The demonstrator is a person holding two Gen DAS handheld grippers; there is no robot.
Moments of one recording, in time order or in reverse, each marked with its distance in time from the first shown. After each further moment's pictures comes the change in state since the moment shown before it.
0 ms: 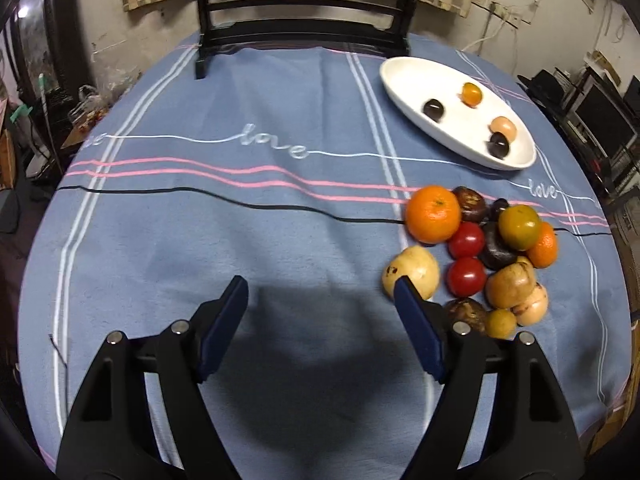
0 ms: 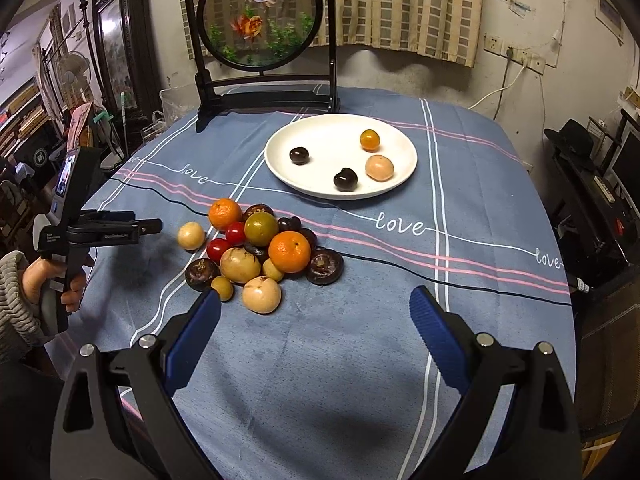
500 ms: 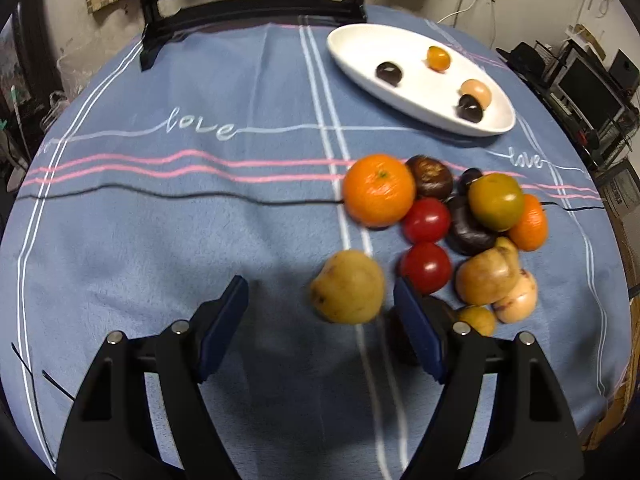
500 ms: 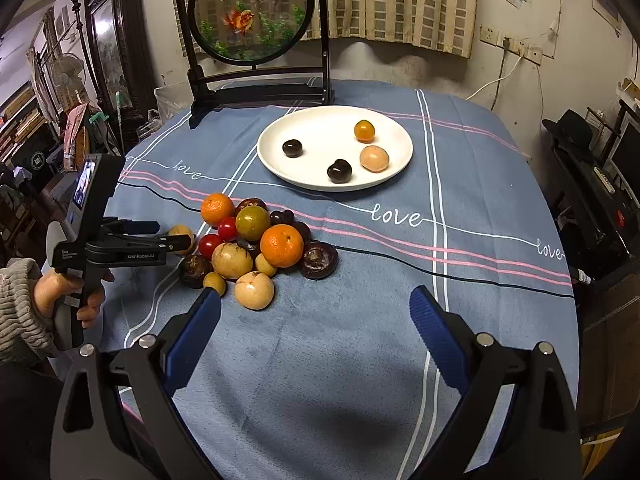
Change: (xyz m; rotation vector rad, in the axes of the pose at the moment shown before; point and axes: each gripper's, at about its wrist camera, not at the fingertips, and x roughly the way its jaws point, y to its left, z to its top) left arm 0.033 -0.035 -0.003 0.055 0.064 -0.035; right arm 0.006 -0.010 -0.003 0.035 0.020 -0.006
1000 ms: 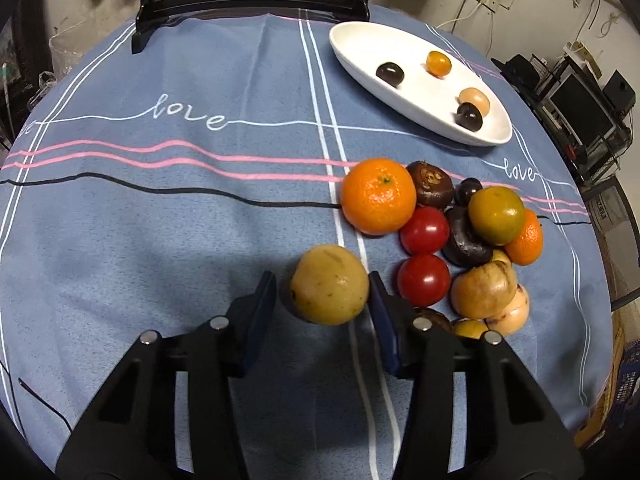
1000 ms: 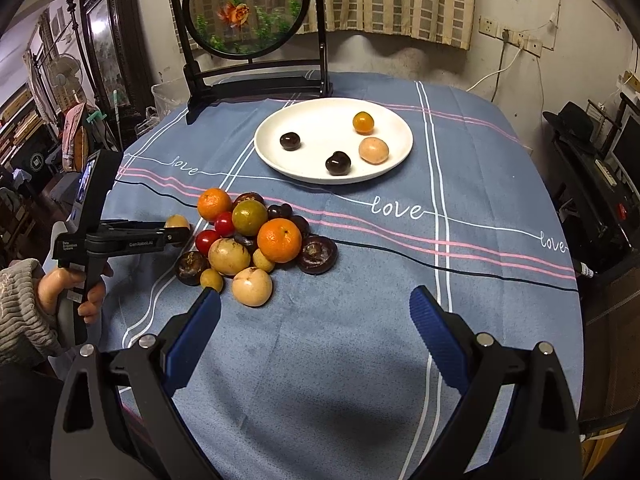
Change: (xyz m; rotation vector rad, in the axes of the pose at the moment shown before) left arm 0.012 0.005 0.005 -0.039 0.009 -0.085; right arm 0.007 -0.002 0.000 0.011 0.024 0.007
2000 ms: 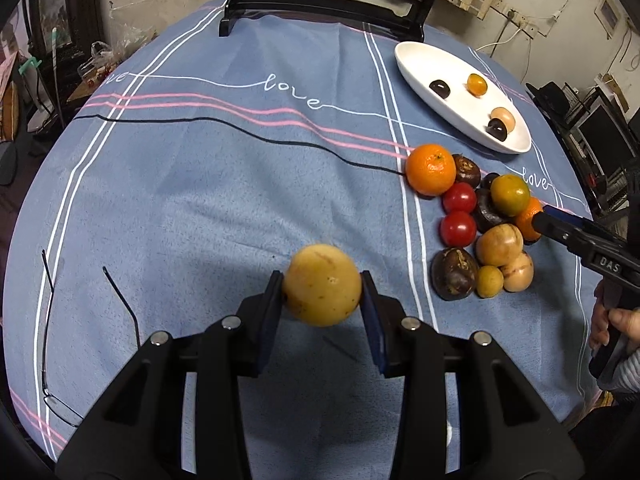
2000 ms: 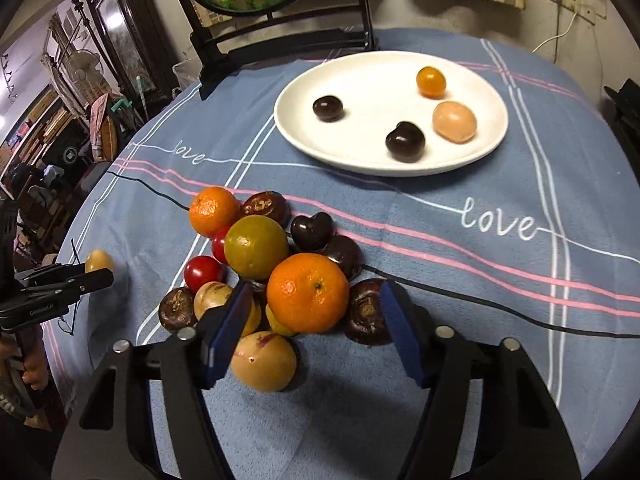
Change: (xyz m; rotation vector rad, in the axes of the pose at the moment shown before) left arm -0.064 0.039 -0.046 -0.135 -0.019 0.098; right arm 0.129 0.006 0.039 0.003 0.121 0.202
